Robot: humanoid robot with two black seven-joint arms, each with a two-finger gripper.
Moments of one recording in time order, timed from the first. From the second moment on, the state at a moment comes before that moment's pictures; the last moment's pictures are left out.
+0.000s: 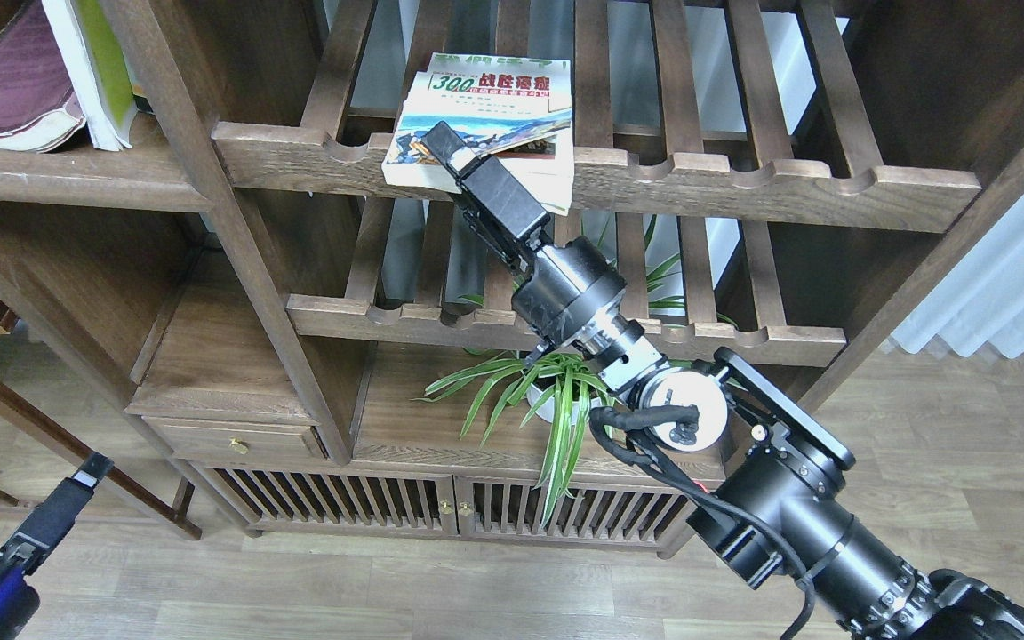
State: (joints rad) left arm 0.37 0.20 -1.75 -1.29 0.27 -0.49 0.31; right arm 0.44 0.01 0.90 1.41 0.07 0.26 0.06
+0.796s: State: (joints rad) left arm 0.37 0.20 -1.75 -1.29 0.27 -0.49 0.31; right arm 0.32 0.01 0.93 1.44 0.08 0.48 0.06
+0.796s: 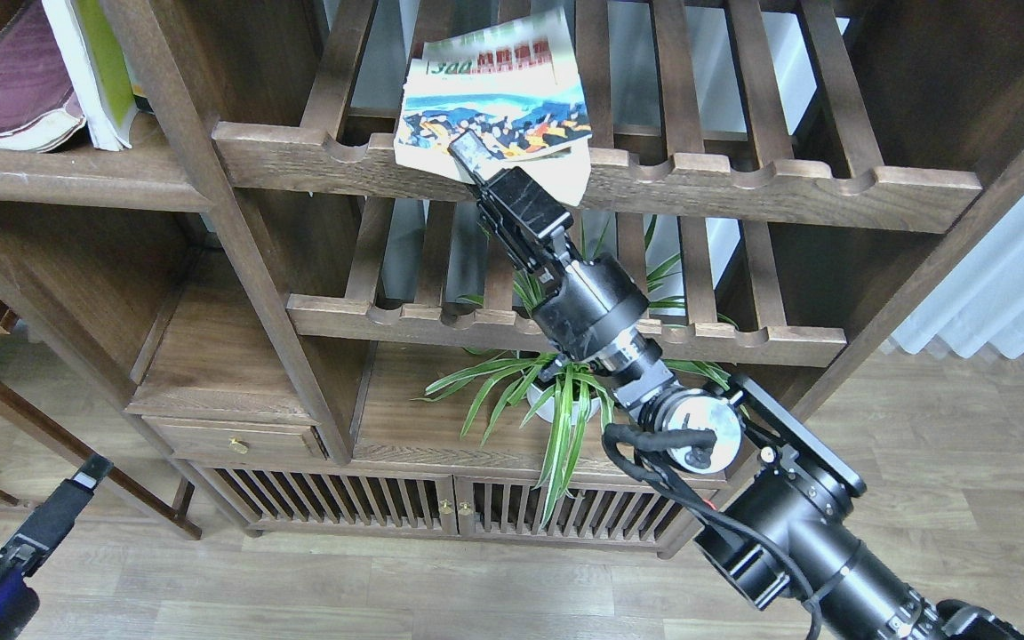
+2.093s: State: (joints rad) left arm 0.38 0.10 -1.59 -1.27 0.07 -0.49 0.31; right arm -0.41 -0.14 0.97 1.46 0.14 0.58 0.05
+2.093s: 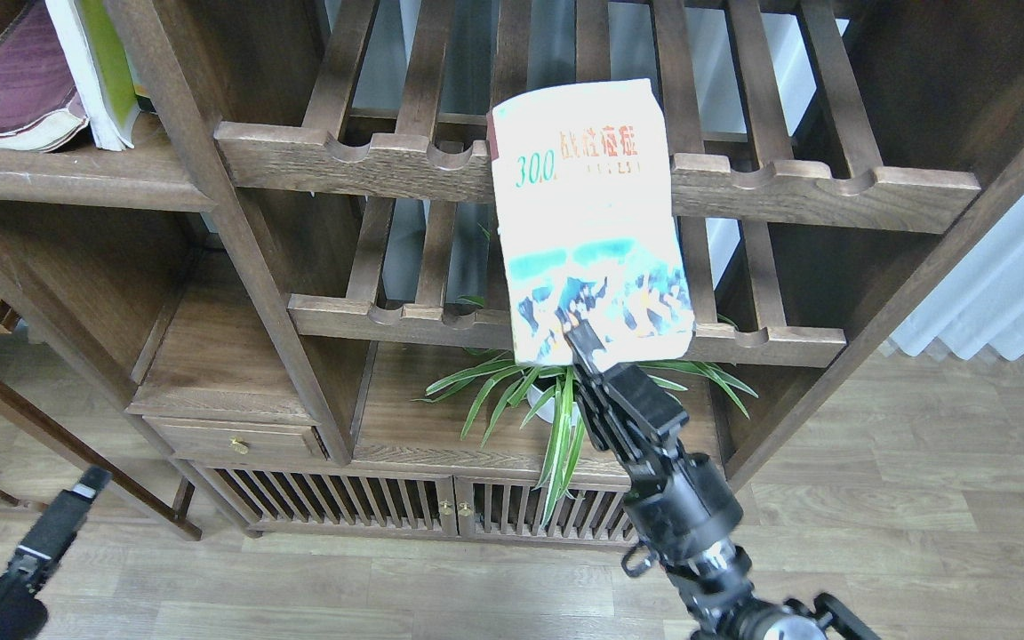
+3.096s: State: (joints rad) left arm 0.38 0.00 -1.13 -1.25 -0.15 -0.49 0.28; right arm -0.43 -0.03 0.74 1.31 0.08 0.58 -0.08
